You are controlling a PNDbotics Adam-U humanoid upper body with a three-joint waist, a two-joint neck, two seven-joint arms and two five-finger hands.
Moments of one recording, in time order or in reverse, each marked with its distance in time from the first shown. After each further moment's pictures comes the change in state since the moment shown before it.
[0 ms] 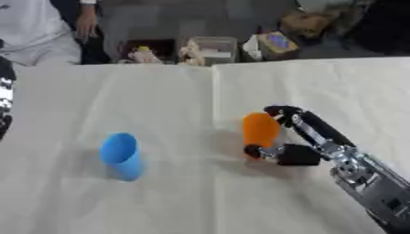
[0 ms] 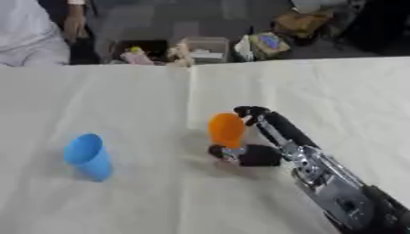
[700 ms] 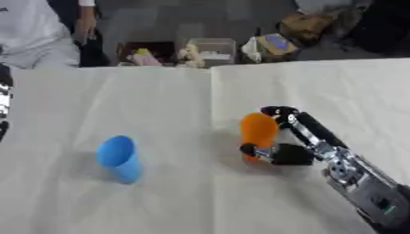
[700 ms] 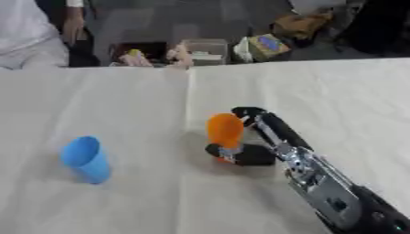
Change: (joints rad) left arm -0.001 -0.001 -0.004 0.000 0.005 -0.002 -0.005; right arm -0.025 0.025 -0.007 0.053 -0.007 -0.020 -0.042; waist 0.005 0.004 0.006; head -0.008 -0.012
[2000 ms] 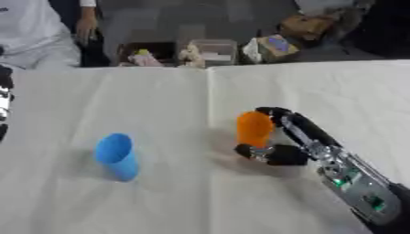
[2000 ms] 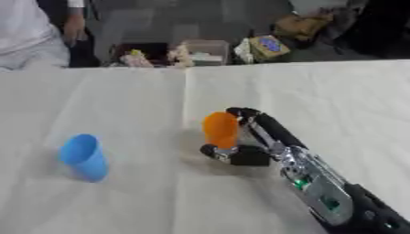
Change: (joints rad) left arm -0.008 0.000 -0.002 0.000 0.004 -0.007 -0.008; right arm -0.018 0.010 0.001 0.006 0.070 -0.013 0.073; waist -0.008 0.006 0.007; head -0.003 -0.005
